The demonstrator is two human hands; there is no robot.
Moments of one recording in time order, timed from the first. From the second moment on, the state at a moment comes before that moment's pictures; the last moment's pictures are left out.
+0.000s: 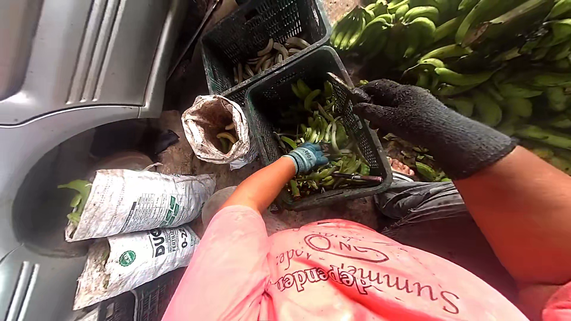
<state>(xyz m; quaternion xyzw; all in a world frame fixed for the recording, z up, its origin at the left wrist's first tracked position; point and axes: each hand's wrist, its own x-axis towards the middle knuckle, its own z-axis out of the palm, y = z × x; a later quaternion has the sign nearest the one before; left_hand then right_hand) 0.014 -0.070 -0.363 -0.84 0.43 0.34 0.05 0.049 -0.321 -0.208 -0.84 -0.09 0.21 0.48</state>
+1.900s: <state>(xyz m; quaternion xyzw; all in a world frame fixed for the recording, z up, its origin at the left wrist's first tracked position) -0.125 0.084 -0.209 -0.95 -0.23 -0.03 -0.20 -0.097 -0.104 -0.357 -0.84 -0.20 0.40 0.30</state>
